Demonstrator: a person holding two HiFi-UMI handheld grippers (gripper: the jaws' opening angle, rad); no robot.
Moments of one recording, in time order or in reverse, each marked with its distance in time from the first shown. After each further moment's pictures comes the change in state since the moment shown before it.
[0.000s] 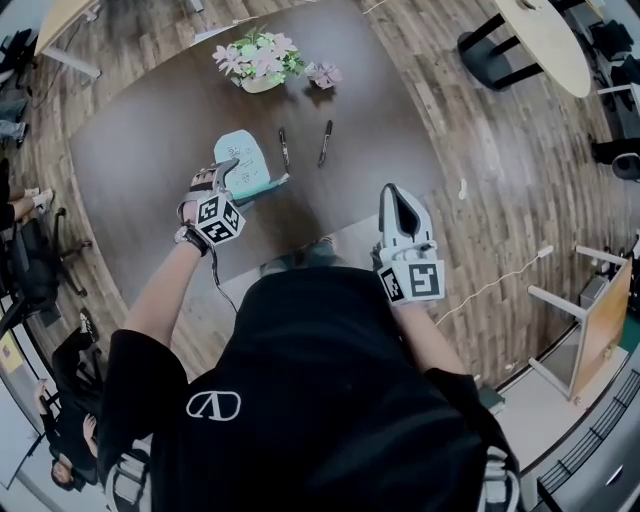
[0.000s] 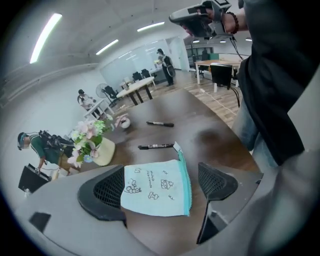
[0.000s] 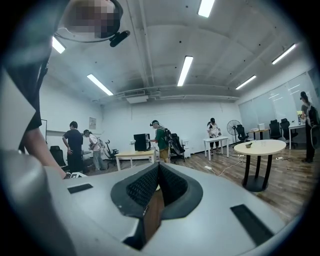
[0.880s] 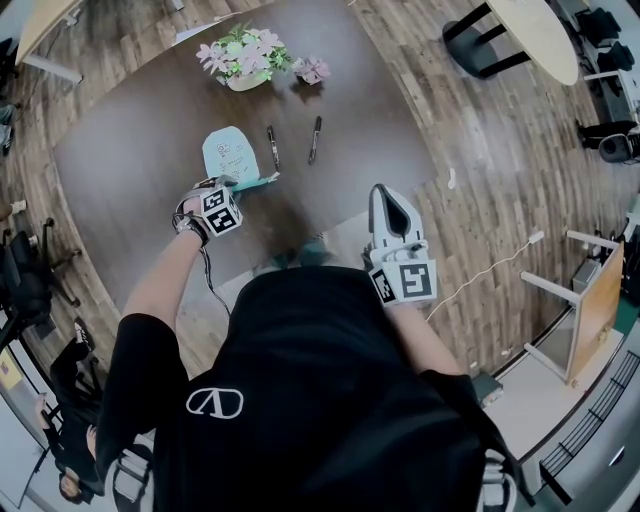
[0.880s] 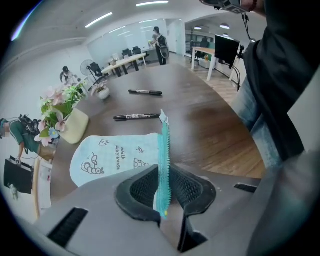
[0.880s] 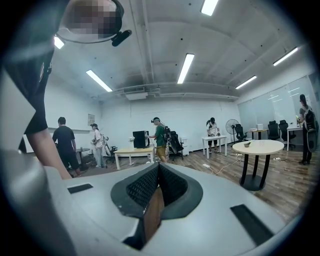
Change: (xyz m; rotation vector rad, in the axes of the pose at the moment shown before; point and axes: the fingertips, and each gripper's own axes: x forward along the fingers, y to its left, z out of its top) left arm 0.071 -0.038 -0.057 -0.027 0.186 -0.196; right arm 0.004 0.011 -0.010 -0.016 0.037 -0.023
